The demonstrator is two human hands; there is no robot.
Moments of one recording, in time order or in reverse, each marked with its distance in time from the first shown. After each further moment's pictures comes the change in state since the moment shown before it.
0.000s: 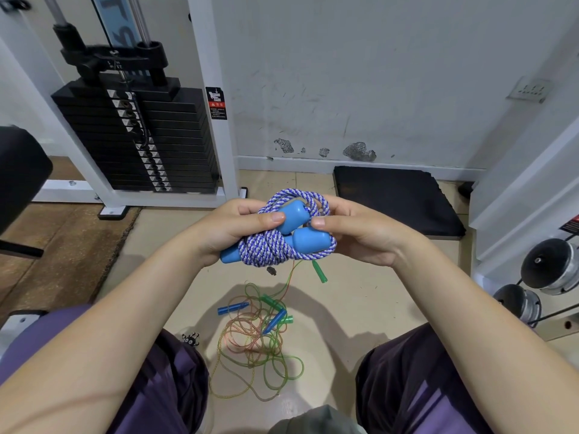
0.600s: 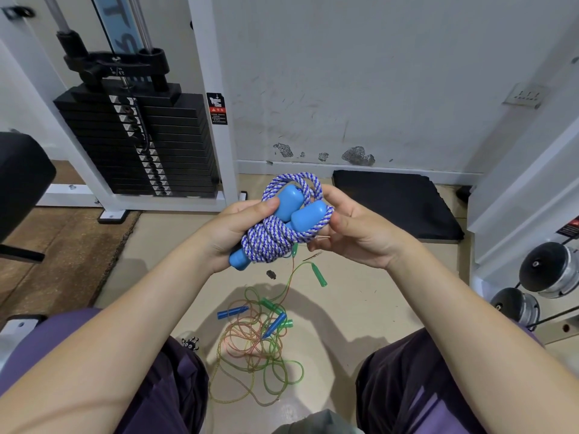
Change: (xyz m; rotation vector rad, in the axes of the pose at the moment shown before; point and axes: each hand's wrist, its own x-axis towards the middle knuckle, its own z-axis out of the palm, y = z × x) left_hand 0.001 0.001 0.012 -0.205 0.090 0.013; right_hand 0.002 0.002 0.000 0.138 -0.141 -0.175
